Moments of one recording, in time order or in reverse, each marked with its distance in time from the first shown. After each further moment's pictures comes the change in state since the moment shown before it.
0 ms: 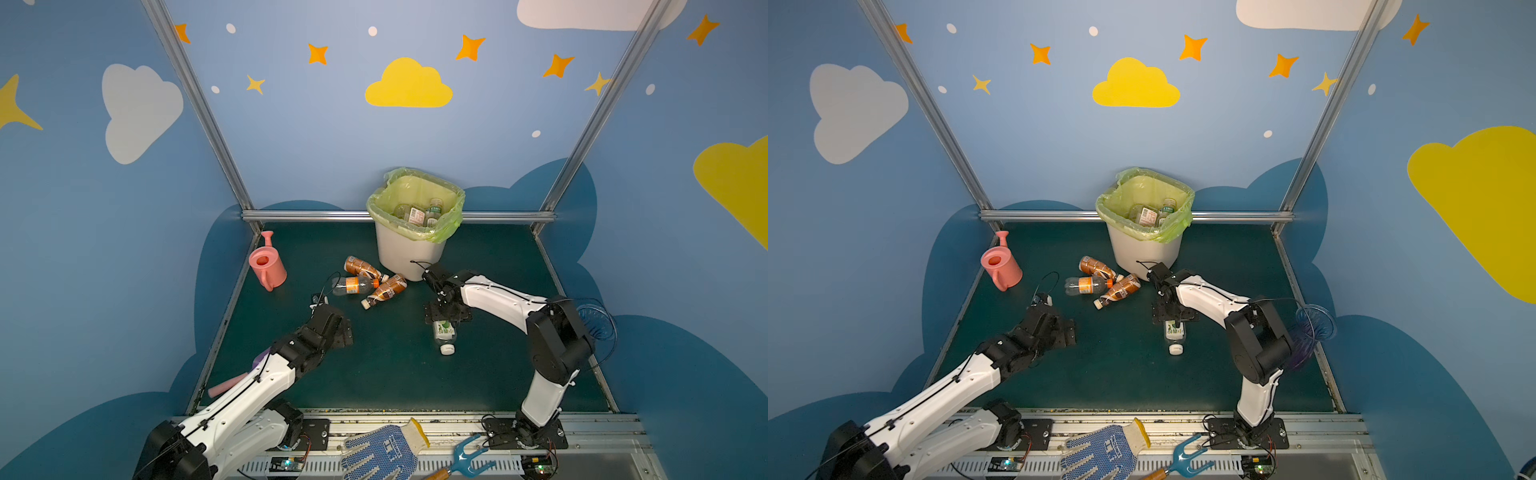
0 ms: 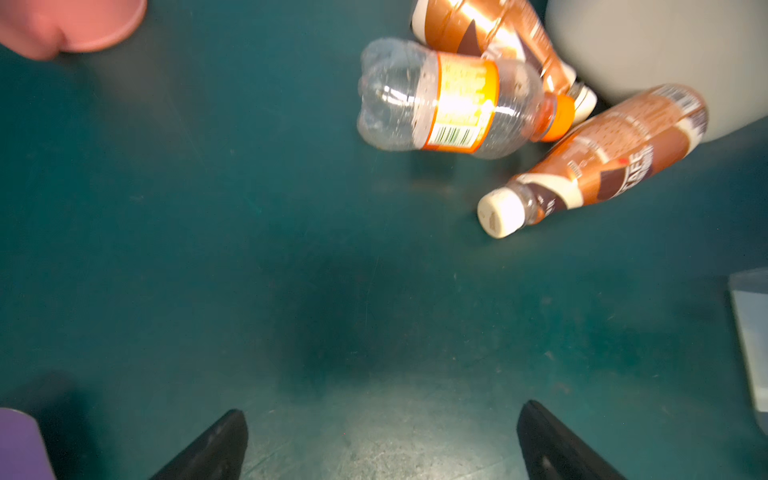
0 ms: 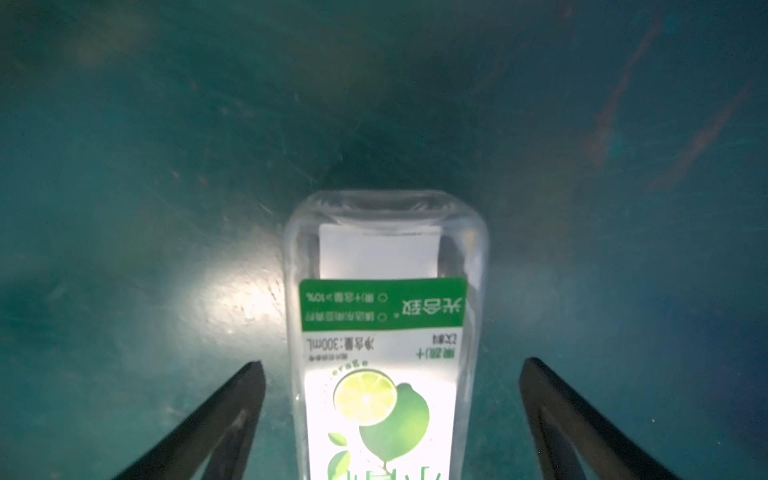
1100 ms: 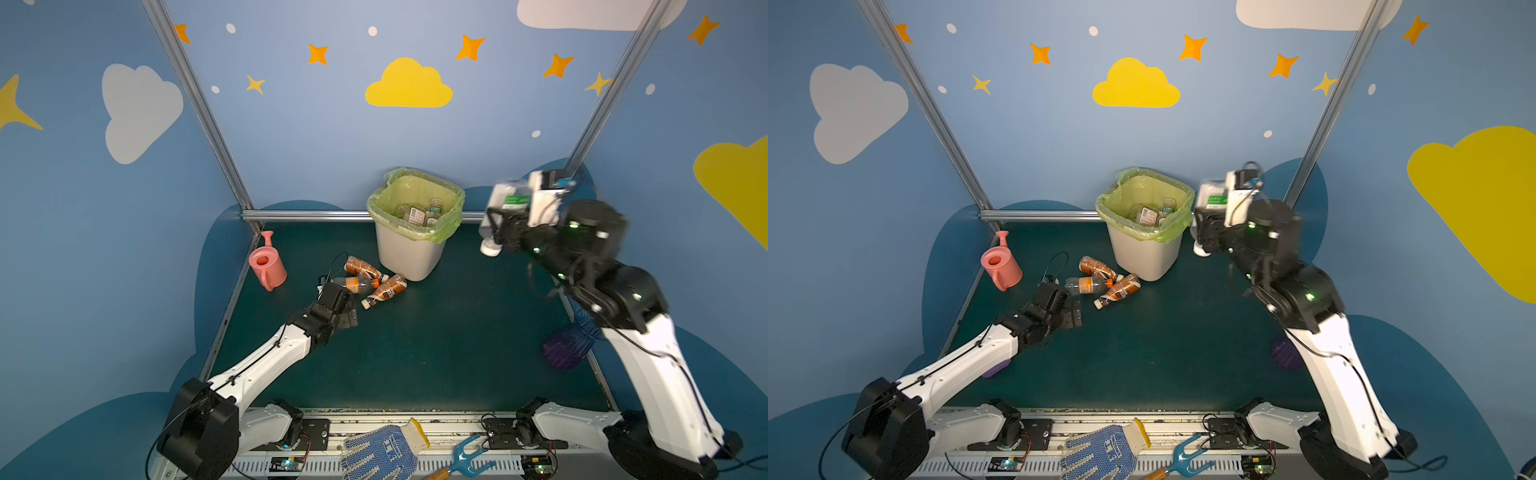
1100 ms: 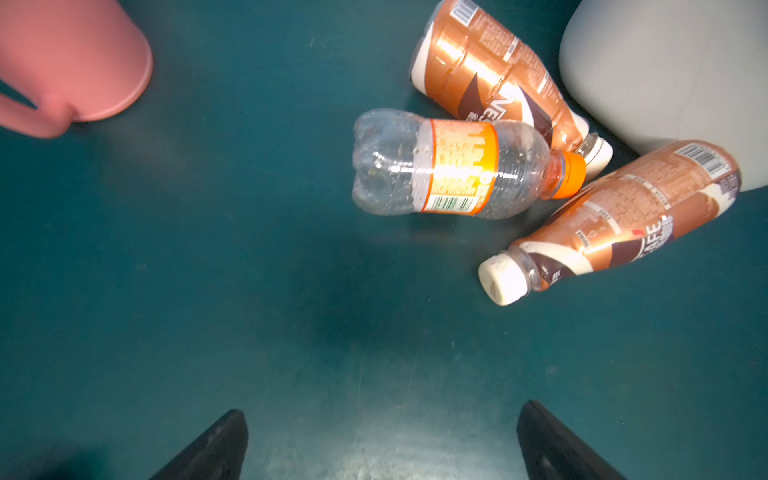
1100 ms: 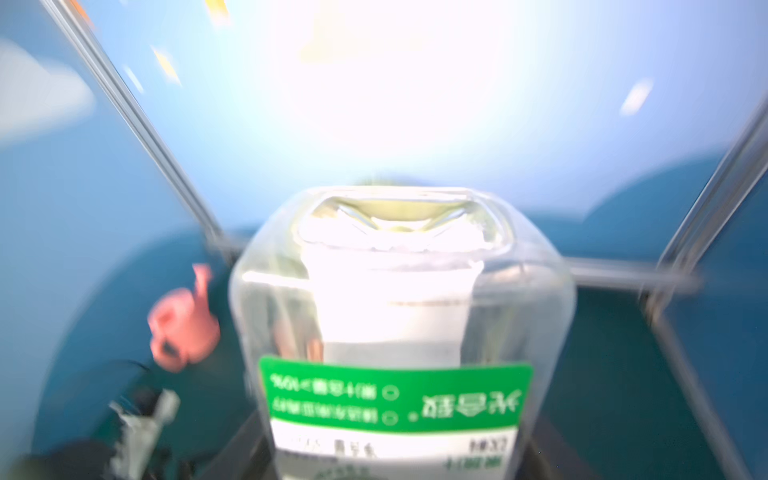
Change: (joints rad) left arm 0.061 0.289 0.193 0.045 -0.006 0.065; right arm -0.091 -0.628 0.586 0.162 0.090 -0.349
